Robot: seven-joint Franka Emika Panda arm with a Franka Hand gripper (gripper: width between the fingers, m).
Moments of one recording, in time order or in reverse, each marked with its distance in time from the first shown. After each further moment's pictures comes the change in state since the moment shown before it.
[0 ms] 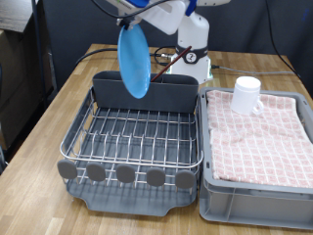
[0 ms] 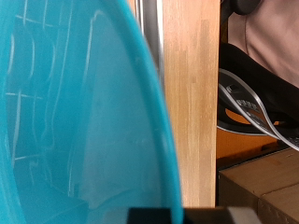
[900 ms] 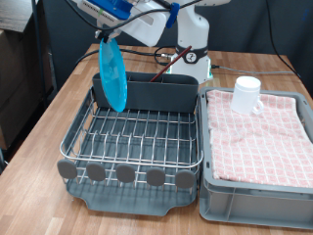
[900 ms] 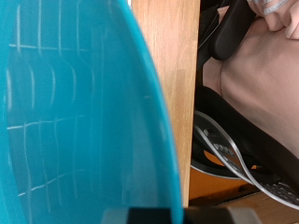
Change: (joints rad) arm -0.001 0.095 -0.086 0.014 -0.078 0.207 -0.066
